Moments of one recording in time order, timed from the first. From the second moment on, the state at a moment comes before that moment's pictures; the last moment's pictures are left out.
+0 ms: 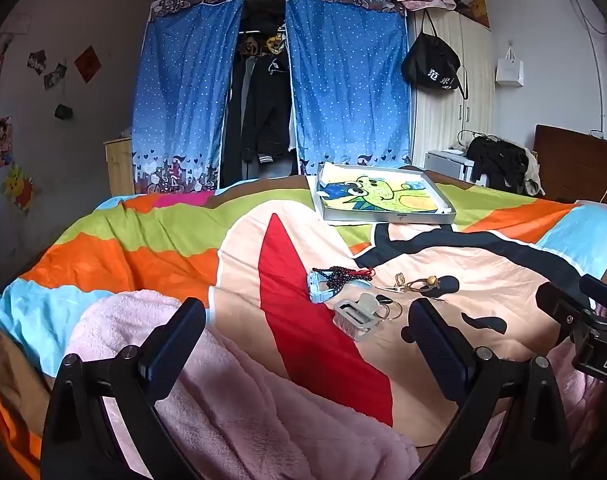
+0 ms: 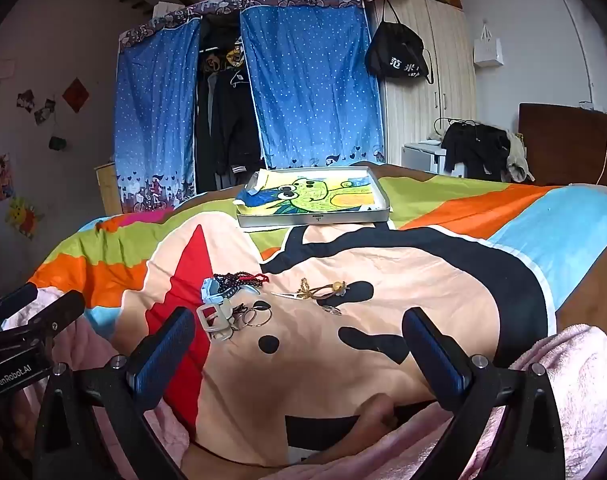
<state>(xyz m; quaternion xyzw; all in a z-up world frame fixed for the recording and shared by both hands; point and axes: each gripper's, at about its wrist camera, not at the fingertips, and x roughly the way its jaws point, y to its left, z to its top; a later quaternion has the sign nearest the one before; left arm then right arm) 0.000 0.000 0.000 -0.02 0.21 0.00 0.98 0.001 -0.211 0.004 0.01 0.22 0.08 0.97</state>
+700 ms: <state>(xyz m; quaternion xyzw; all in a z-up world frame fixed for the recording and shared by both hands) 0.000 -0.003 -0.001 -0.02 0.21 0.01 0.98 0.000 -0.211 0.005 0.01 0.22 0.08 0.97</state>
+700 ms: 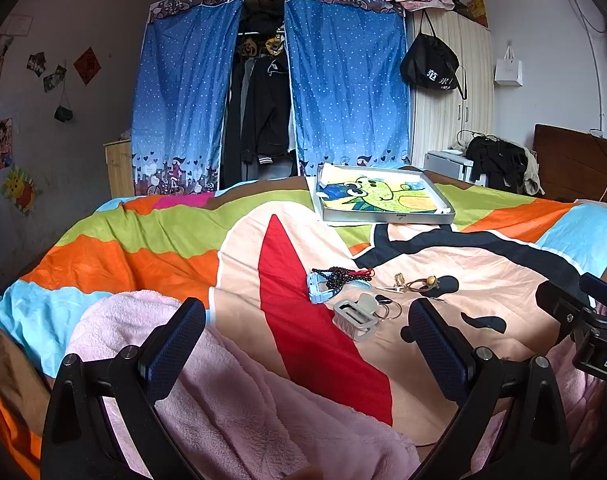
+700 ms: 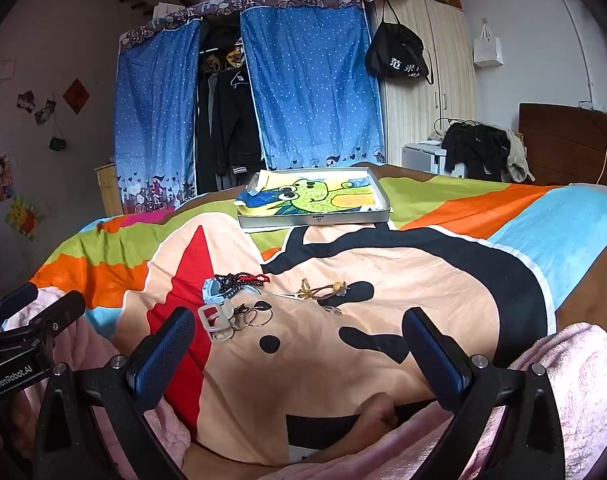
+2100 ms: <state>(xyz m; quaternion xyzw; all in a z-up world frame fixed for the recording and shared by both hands) -0.001 -0.005 0.002 -0.02 0.21 0.01 0.98 -0.001 -0.210 0.004 0.01 0.22 0.08 0.97</state>
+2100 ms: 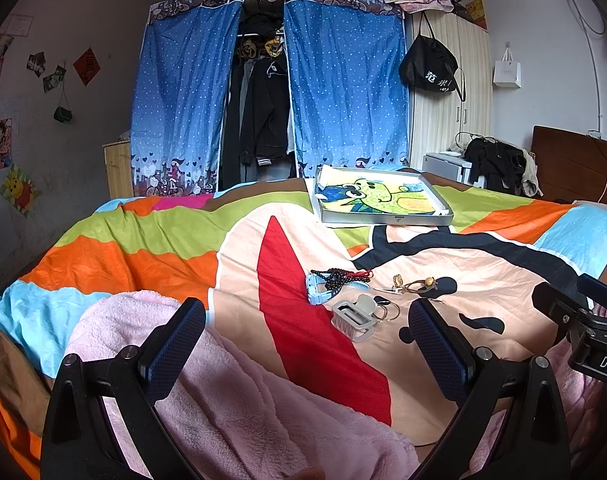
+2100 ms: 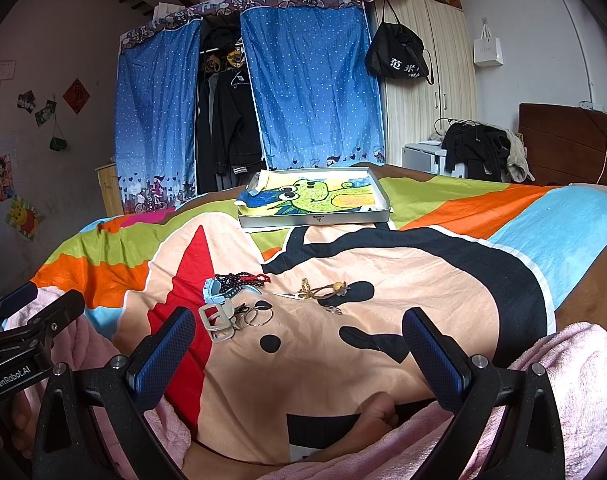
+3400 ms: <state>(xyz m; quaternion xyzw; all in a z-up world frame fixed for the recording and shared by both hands) 0.031 -0.009 -0.001 -0.01 0.27 -0.01 0.96 0.009 -0.216 0.004 0.03 0.24 0.08 0.97</state>
